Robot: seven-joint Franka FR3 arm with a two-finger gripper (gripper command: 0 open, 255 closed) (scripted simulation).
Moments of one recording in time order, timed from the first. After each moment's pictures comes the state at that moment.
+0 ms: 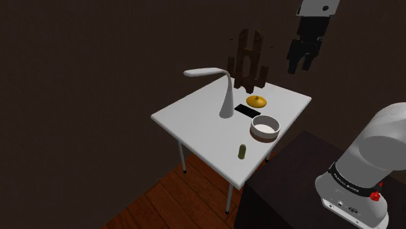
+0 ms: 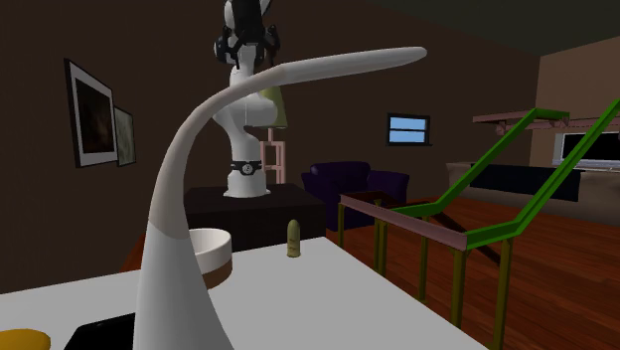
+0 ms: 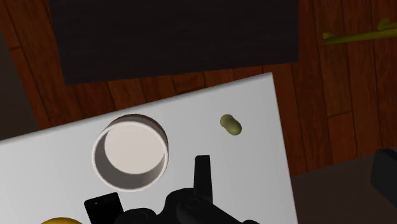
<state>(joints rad) 0.00 -0.77 -0.04 -2.37 0.11 1.50 0.02</state>
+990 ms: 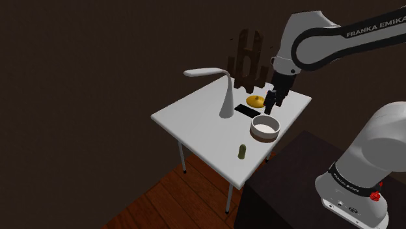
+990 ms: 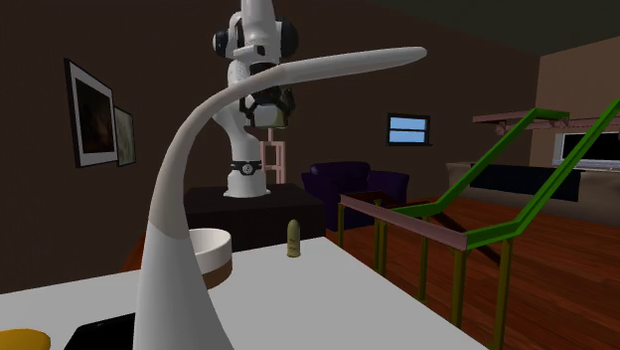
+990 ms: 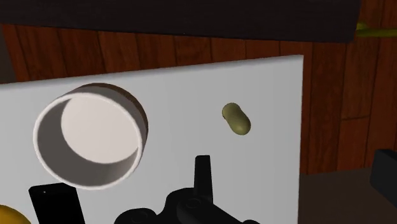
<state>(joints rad) 0.06 -0.70 0.03 -2.77 0.13 2.07 -0.07</state>
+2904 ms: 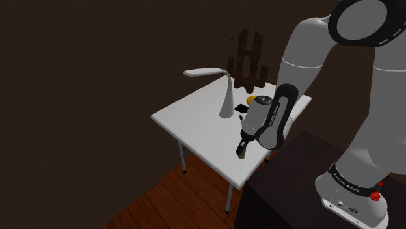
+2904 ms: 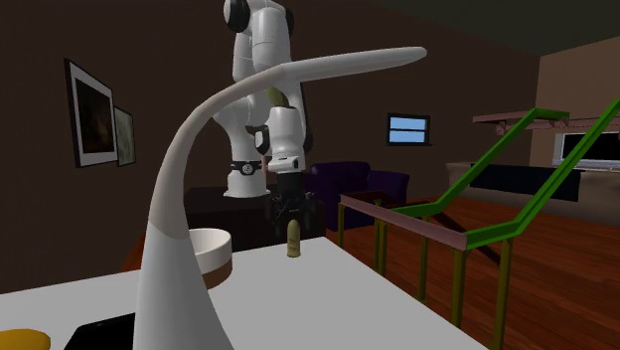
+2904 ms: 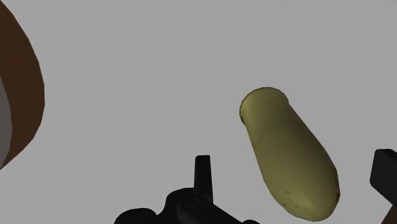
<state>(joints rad) 0.24 0.38 0.00 -2.75 -0.03 3.27 -0.04</state>
